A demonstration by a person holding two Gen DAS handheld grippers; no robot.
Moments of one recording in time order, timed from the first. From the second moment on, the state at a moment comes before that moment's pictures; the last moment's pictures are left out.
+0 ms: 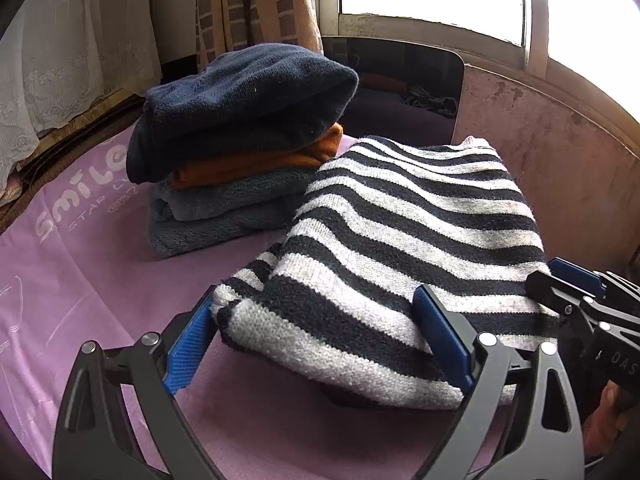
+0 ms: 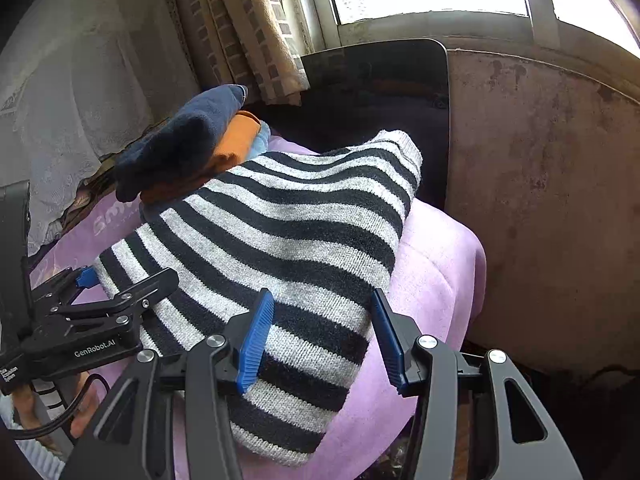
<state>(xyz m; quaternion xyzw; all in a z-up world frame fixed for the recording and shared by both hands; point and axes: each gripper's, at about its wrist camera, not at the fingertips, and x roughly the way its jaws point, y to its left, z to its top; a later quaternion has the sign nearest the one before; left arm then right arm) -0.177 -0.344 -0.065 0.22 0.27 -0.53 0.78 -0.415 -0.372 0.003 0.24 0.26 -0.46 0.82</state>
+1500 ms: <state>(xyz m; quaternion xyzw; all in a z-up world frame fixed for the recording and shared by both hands) -0.202 -0.253 -0.012 0.22 0.23 -0.53 0.79 -0.401 -0.262 0.015 0.28 0.24 -0.52 0.76</state>
